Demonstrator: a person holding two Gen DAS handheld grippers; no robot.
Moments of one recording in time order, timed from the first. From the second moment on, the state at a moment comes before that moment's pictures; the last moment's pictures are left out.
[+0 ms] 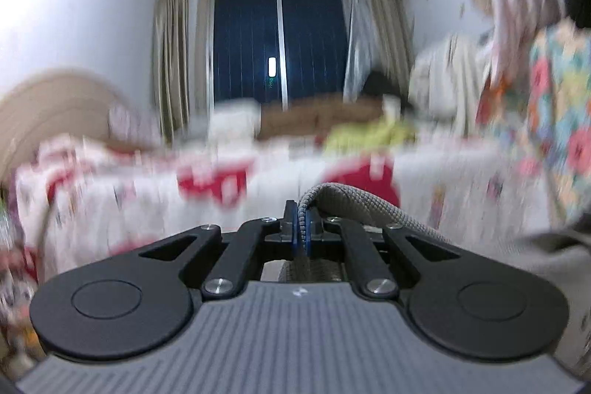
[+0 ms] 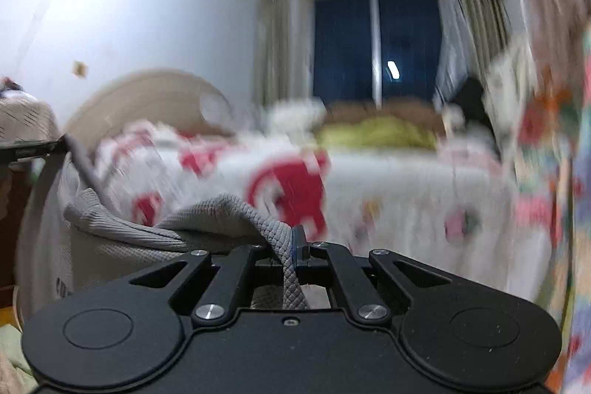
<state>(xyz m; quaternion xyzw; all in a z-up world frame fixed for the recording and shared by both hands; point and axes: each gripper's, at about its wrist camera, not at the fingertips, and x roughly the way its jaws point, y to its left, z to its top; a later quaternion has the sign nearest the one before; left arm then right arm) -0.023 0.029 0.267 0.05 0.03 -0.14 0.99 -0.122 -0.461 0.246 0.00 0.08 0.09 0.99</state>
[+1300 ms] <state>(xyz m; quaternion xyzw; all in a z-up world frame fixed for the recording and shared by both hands) 0.116 0.014 -0.146 0.01 0.44 -0.27 0.86 0.056 -0.499 -0.073 0.01 0.57 0.08 0.82</state>
